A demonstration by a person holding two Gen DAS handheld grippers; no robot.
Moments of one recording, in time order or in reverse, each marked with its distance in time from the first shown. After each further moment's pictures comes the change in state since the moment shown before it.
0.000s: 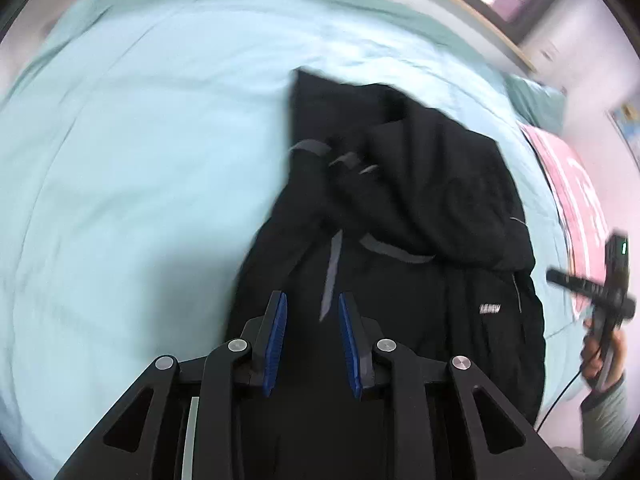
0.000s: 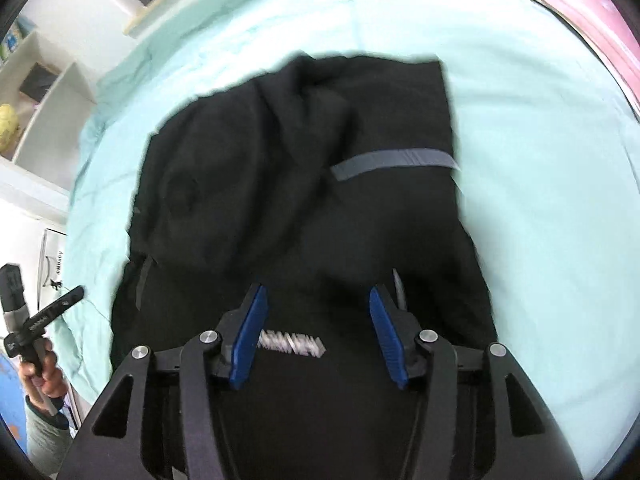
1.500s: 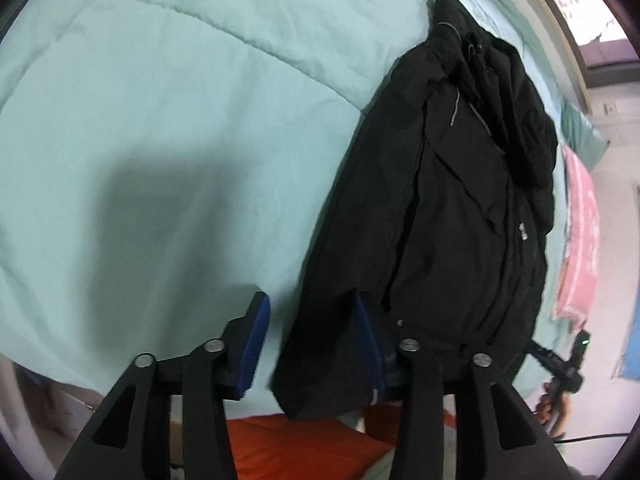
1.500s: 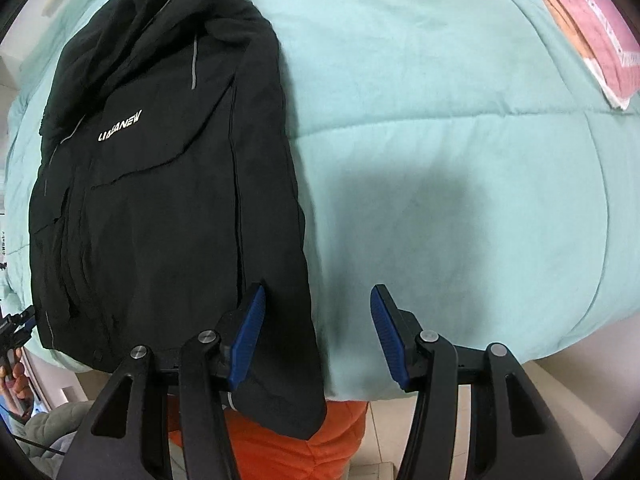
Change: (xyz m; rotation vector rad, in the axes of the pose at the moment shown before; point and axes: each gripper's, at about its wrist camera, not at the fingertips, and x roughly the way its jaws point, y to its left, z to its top) left arm 0.006 0.094 -0.162 -0.321 0.246 -0.044; right arm -0.043 -0.130 -0.178 0.154 0.205 -0.214
